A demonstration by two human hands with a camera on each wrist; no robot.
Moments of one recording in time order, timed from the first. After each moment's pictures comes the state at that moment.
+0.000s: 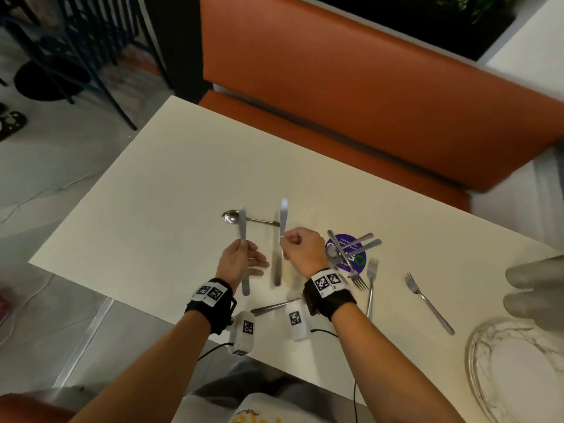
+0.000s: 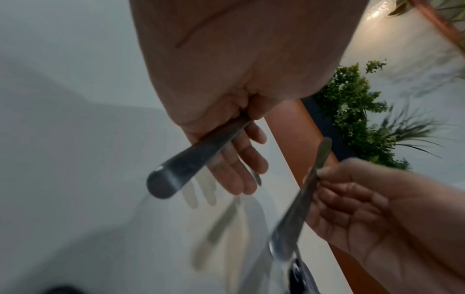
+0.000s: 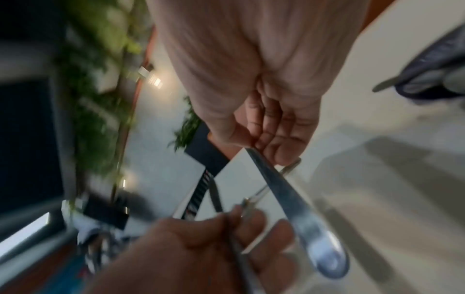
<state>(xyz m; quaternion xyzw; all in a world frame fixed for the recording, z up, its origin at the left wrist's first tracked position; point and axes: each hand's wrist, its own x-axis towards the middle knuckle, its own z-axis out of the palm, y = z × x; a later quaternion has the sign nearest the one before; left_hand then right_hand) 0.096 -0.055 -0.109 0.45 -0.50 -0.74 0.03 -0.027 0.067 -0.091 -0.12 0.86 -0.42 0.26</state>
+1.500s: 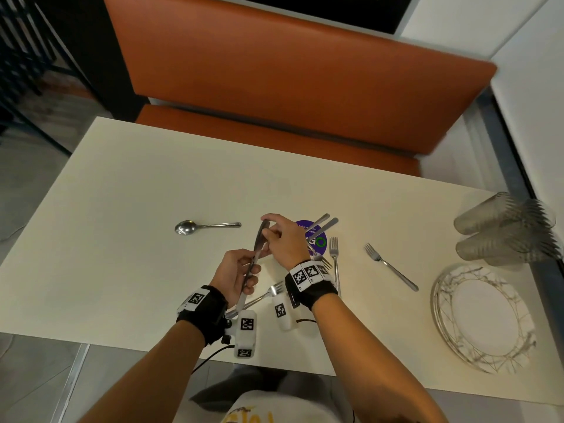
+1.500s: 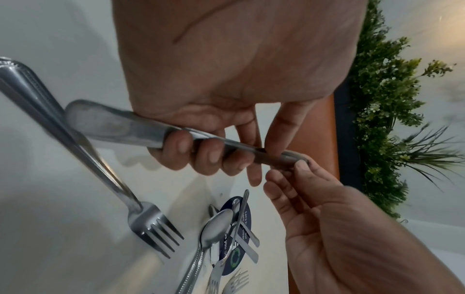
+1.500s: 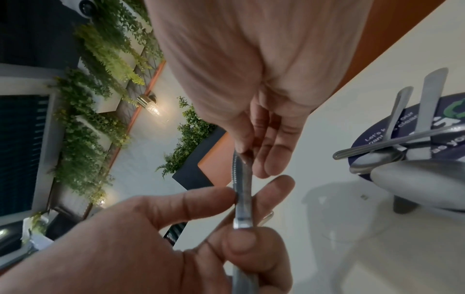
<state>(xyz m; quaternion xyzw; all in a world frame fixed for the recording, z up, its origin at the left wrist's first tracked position) 0.064 0.001 -0.097 0.39 -0.38 -0.82 -0.19 -0.044 0.117 -0.085 -0.14 0.84 -0.49 0.21</state>
